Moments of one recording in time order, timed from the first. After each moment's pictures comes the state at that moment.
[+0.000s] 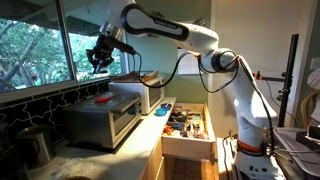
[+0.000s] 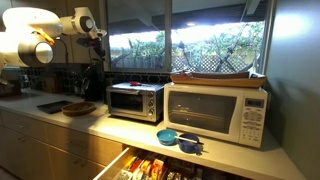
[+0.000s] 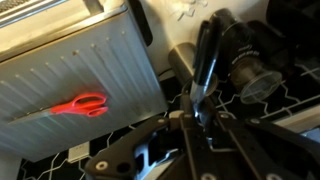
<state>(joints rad) 0.27 0.40 0.25 -0.90 -0.20 1.84 0.67</state>
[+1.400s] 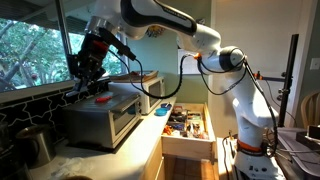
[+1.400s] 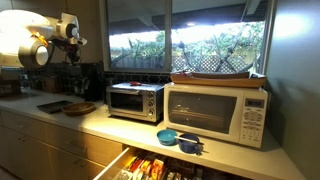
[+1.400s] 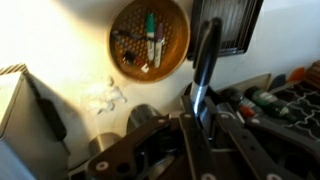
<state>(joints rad) 0.35 0.41 0.43 -0.98 0.01 1.82 0.68</state>
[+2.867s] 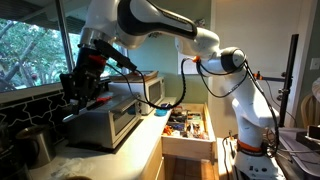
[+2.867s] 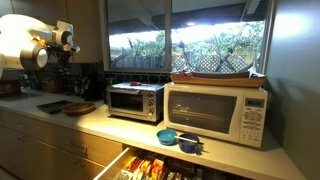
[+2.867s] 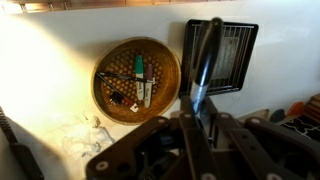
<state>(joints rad) 0.39 0.45 0.47 -1.04 0.03 1.82 0.72</state>
